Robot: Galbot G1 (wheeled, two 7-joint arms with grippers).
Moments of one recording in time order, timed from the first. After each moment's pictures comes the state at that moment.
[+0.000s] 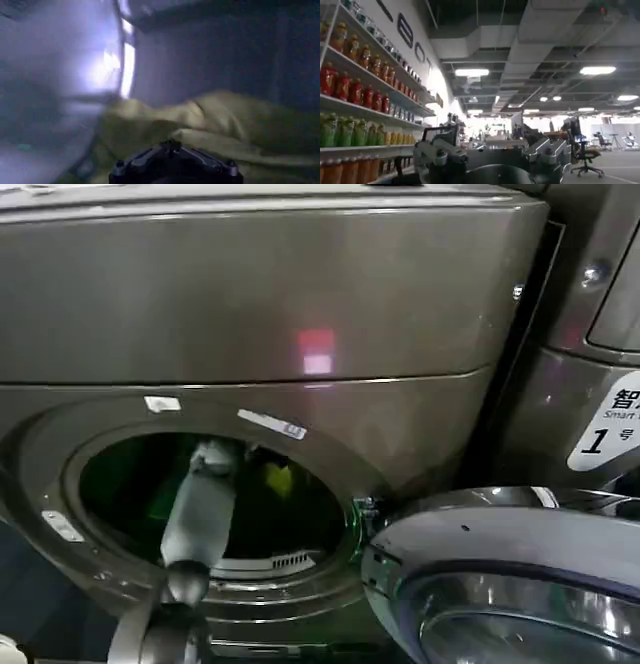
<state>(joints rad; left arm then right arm) 0.31 -1.53 -0.59 -0.86 0.59 0.04 0.73 -1.68 1.19 2.29 1.66 0.59 -0.11 0.13</state>
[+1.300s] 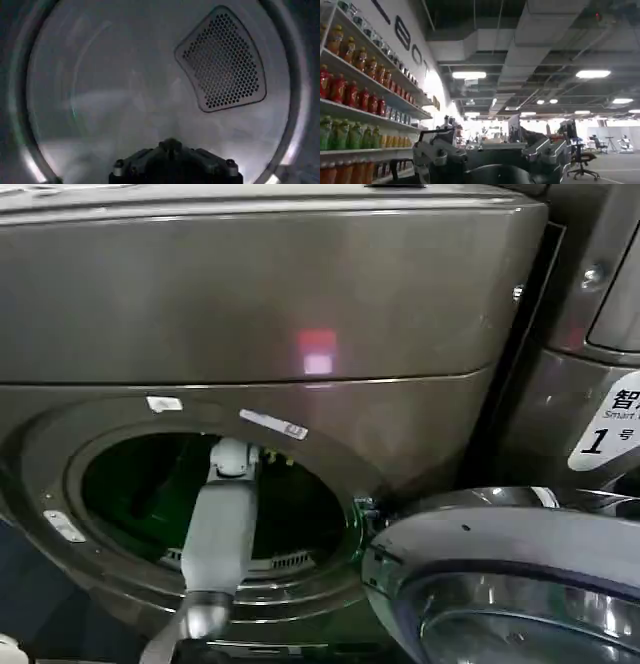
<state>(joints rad) 0.41 -1.61 -0.53 -1.13 0.04 0.25 0.04 -1.68 1.21 2.31 1.68 0.58 -0.11 0.13</state>
